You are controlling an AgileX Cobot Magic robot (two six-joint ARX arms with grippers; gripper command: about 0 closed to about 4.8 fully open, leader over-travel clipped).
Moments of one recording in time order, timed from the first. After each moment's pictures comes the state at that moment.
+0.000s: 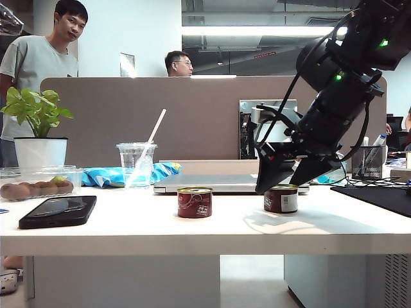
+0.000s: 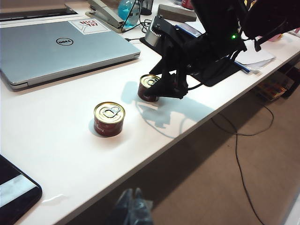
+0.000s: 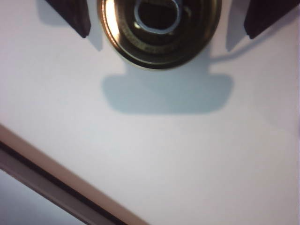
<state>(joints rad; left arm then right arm) -0.21 0.40 0.47 -0.39 0.60 0.01 0.32 1.81 1.10 -0.12 -0.17 -0.27</state>
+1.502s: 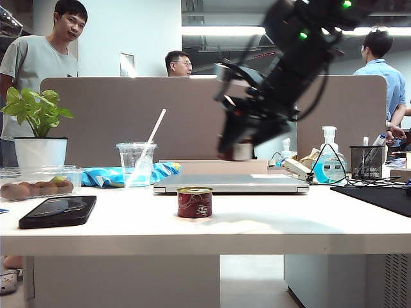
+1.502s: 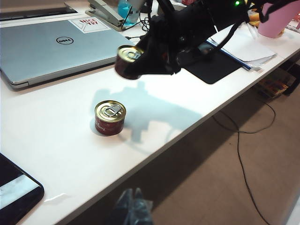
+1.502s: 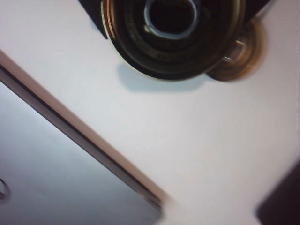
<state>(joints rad) -0.21 0.40 0.47 -0.39 0.60 0.03 0.46 1.78 1.27 -0.22 -0.19 -0.24</state>
